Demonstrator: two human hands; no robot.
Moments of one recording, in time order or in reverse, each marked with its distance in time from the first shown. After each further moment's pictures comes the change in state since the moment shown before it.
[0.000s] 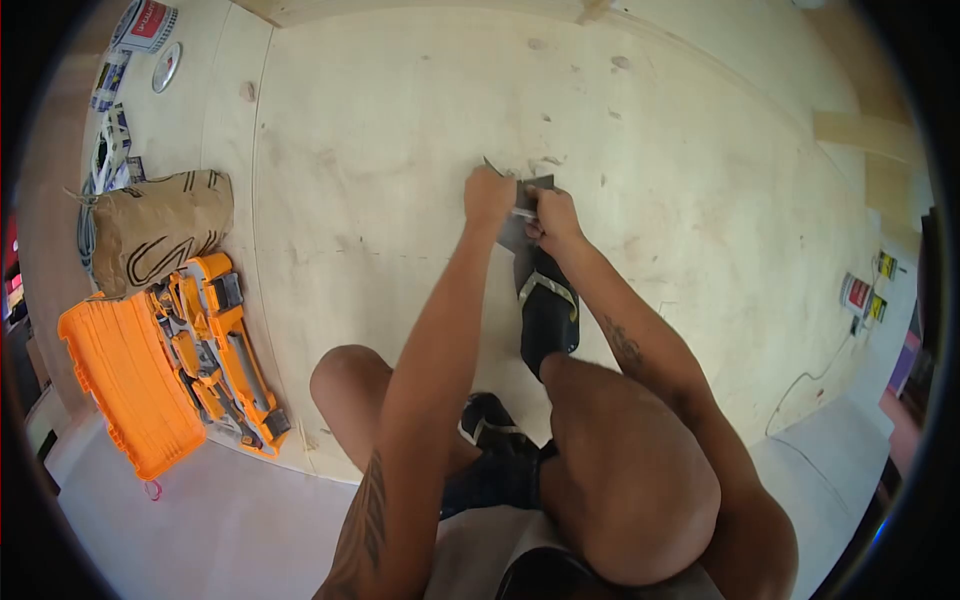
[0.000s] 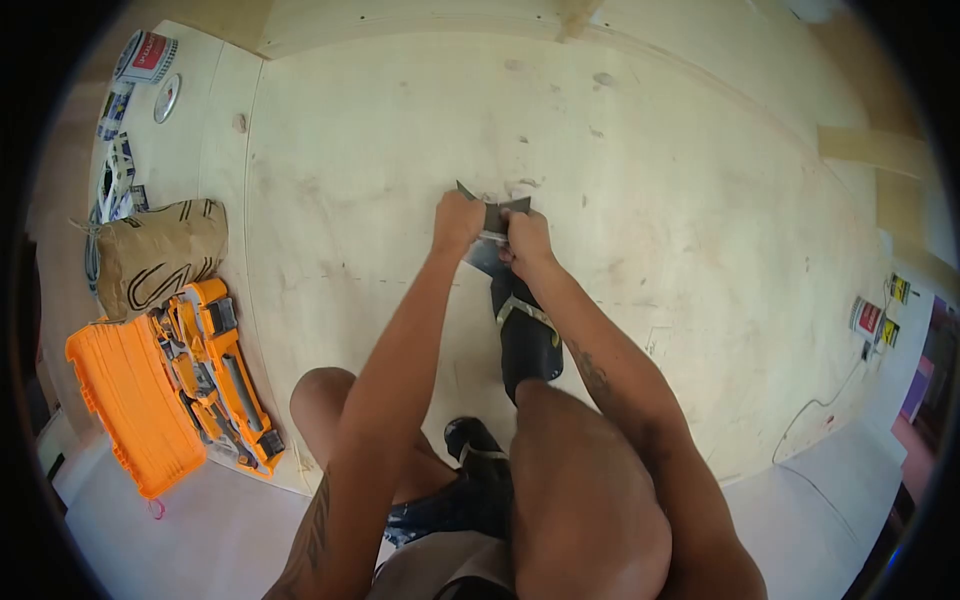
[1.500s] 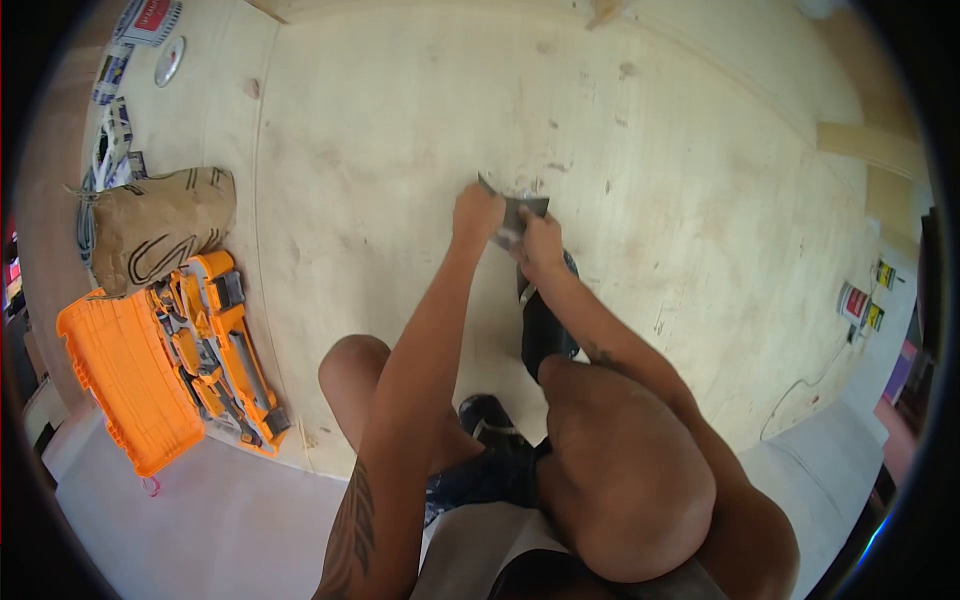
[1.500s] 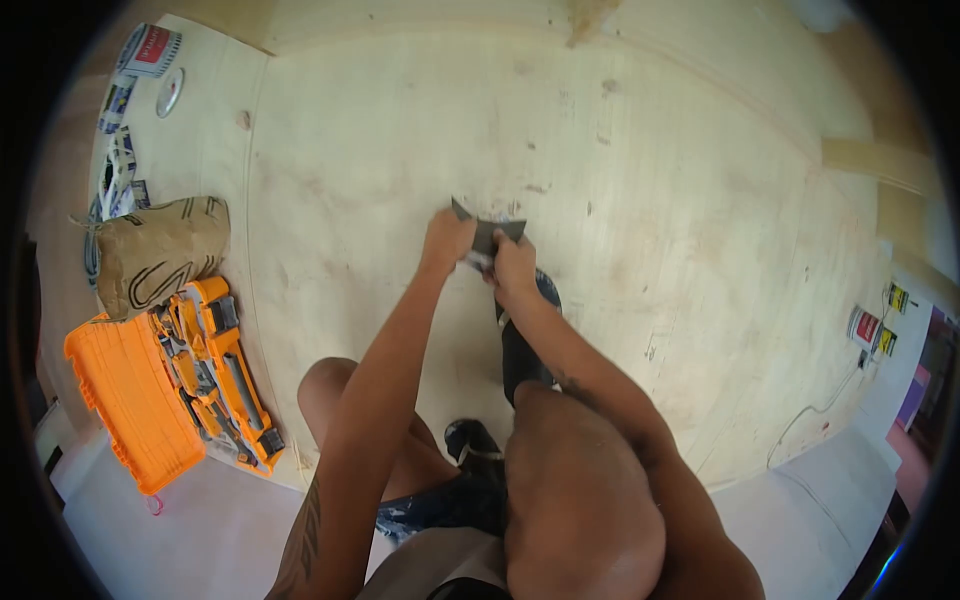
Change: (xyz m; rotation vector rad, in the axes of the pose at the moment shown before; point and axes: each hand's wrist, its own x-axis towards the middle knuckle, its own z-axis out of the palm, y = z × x) left_hand -0.005 -0.019 -0.017 0.005 -0.100 -0.093; right_hand -0.037 0.023 0.035 0.114 0.185 -0.025
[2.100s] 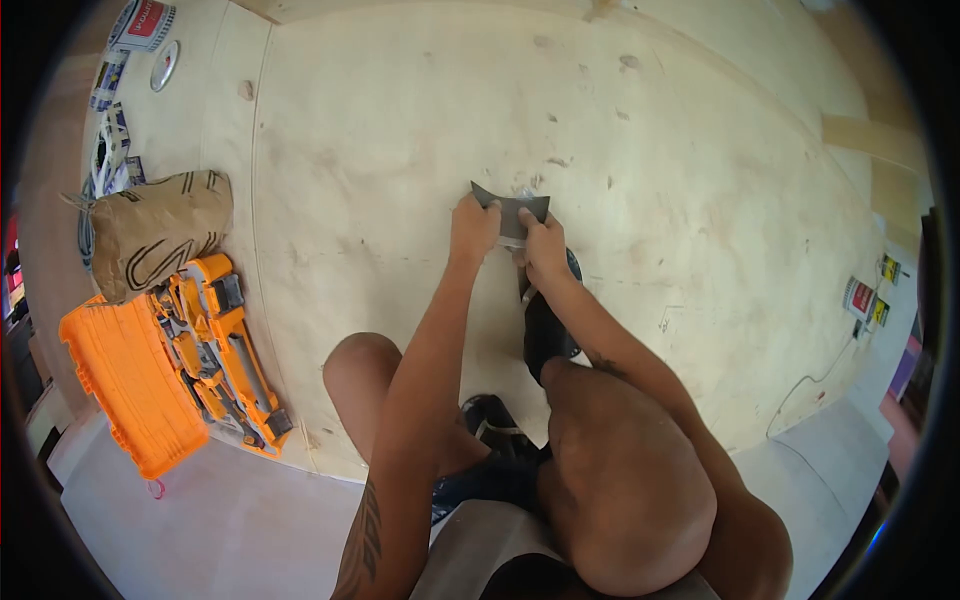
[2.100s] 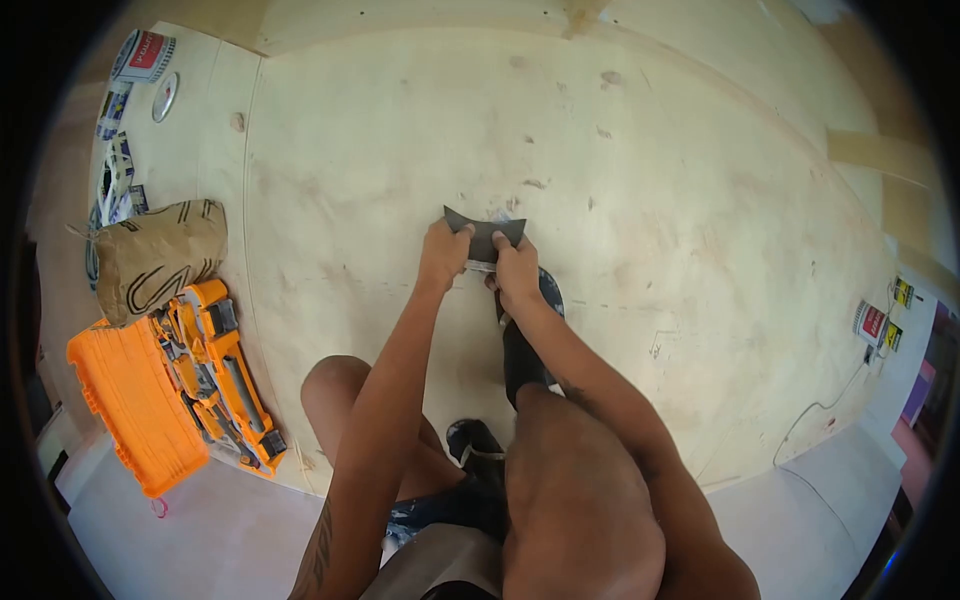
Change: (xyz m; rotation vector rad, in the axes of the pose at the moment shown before) left_hand -0.011 -0.040 0.025 -0.169 0.204 0.229; right_hand -0.004 0.011 -0.014 -0.099 -0.021 -0.049
